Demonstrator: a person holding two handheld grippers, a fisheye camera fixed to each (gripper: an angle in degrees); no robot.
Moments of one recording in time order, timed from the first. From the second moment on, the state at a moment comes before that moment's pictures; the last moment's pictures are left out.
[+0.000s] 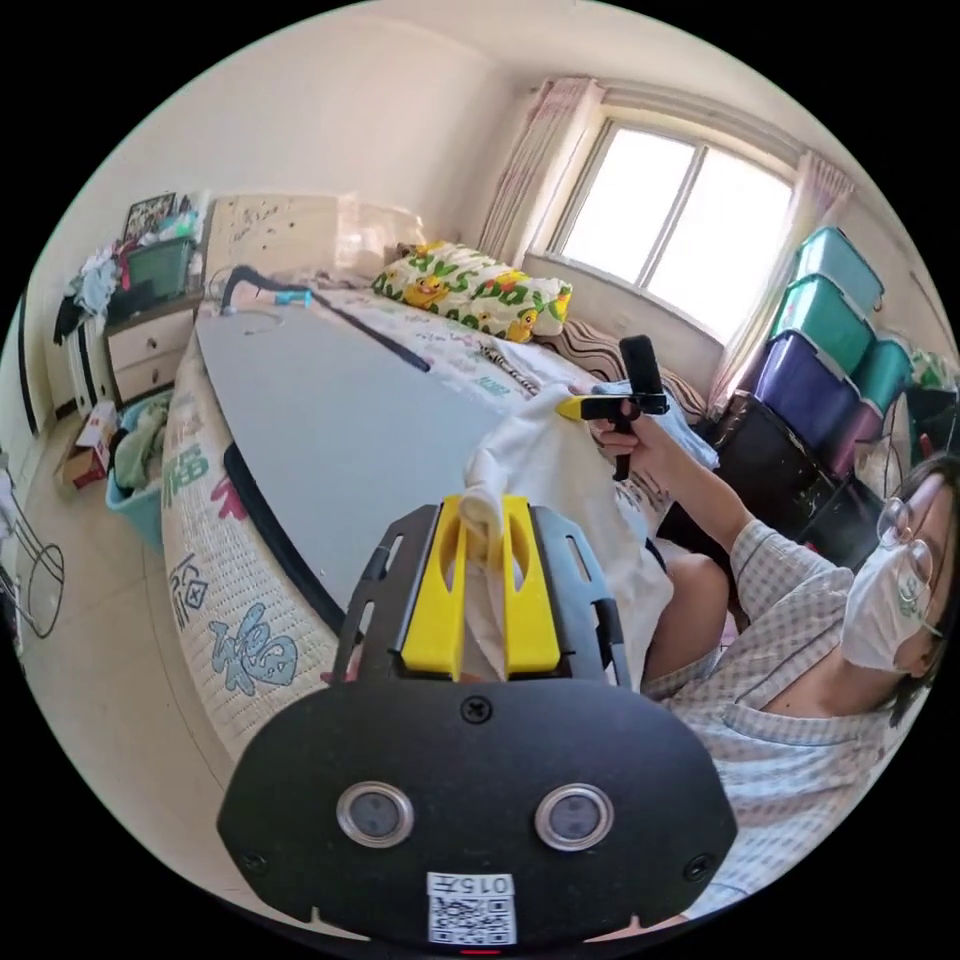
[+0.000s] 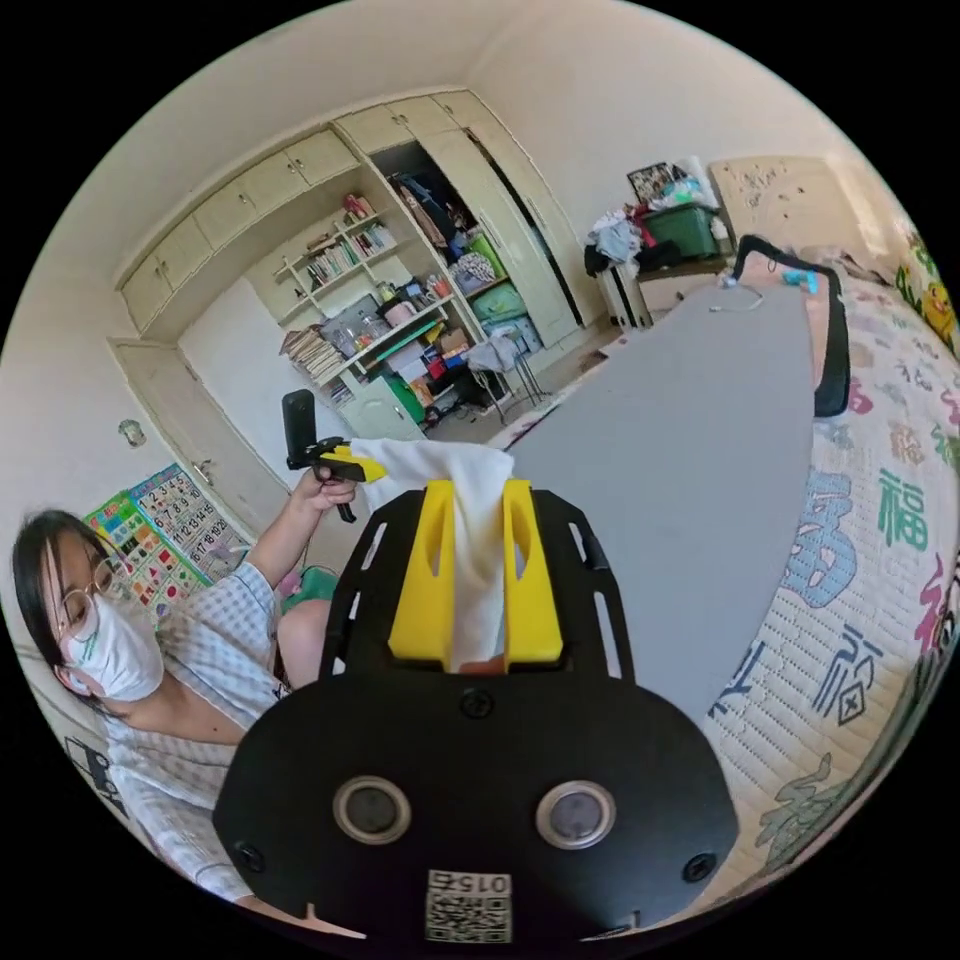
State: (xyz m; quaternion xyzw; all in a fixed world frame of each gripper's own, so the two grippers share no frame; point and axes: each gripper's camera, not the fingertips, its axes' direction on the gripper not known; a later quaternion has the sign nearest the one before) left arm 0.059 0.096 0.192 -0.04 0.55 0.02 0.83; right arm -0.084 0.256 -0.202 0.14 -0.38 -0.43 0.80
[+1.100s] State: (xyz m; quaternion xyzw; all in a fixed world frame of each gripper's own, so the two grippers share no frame) left arm 0.459 -0.315 0.116 0.07 0.72 0.06 0.69; right arm 0.225 0.313 -0.358 0.30 -0.02 -0.26 0.92
